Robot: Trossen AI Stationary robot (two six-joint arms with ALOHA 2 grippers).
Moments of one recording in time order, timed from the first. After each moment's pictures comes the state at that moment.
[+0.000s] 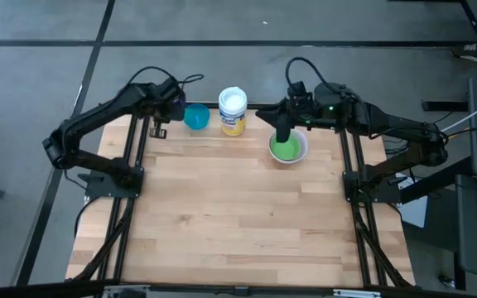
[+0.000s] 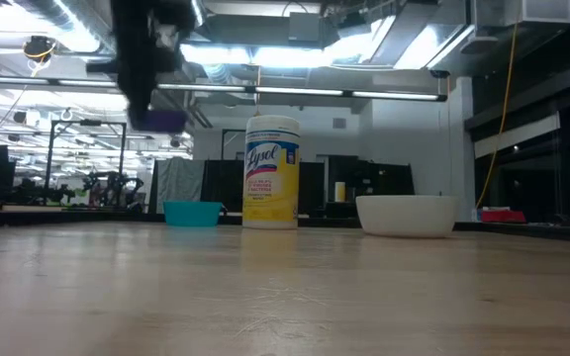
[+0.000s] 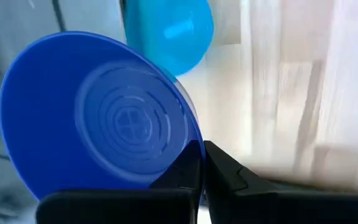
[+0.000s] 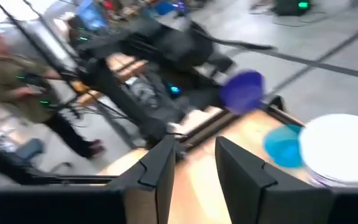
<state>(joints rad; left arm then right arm) 0.69 1.28 1.23 -1.20 -0.31 0.81 -0.11 1.34 1.52 -0.40 0.10 0.51</state>
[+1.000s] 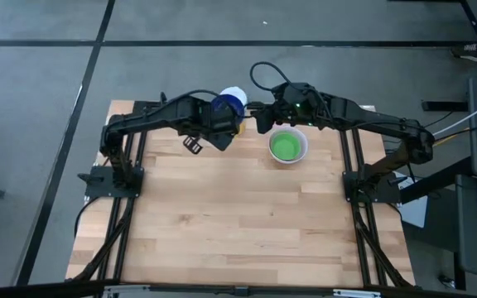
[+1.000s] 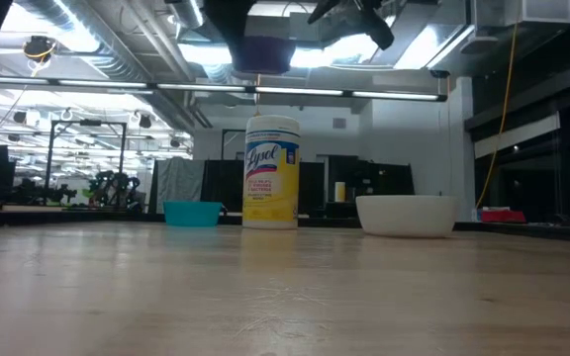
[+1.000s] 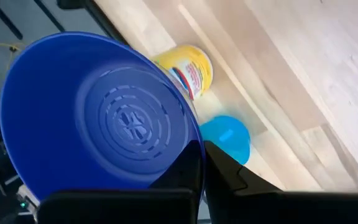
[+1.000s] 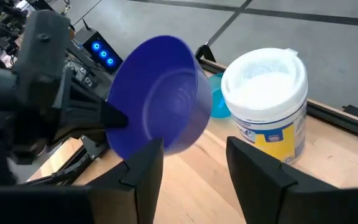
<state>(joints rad) 0.10 1.82 2.11 -1.57 -0.51 0.86 -0.21 1.47 1.52 -0.57 0.18 0.66</state>
